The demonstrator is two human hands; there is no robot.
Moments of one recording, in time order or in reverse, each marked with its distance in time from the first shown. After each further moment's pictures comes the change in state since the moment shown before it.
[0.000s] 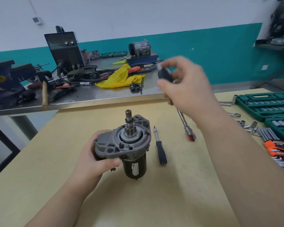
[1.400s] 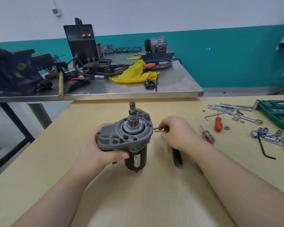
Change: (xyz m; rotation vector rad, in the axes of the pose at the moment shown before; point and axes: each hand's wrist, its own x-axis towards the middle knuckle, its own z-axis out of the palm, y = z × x) left_hand -0.003 0.017 -0.026 0.186 0.122 0.004; right_hand -0.036 0.111 0.089 -0.586 -0.496 0.127
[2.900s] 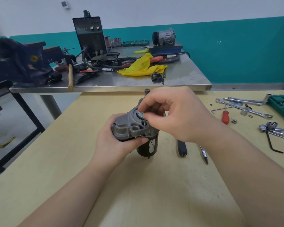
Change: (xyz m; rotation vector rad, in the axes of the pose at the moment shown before) left_hand -0.015 0.008 0.039 0.154 0.234 0.067; right_hand -0.065 -0.093 -0.085 0.404 0.103 -0.560
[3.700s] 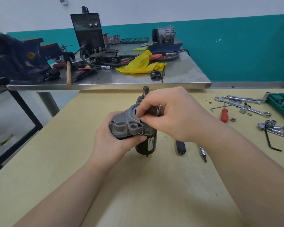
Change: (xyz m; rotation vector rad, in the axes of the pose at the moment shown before) left_hand 0.000 -0.001 0.001 -0.026 0.016 0.011; right_hand 0.000 0.000 0.001 -0.079 -0.105 0.022
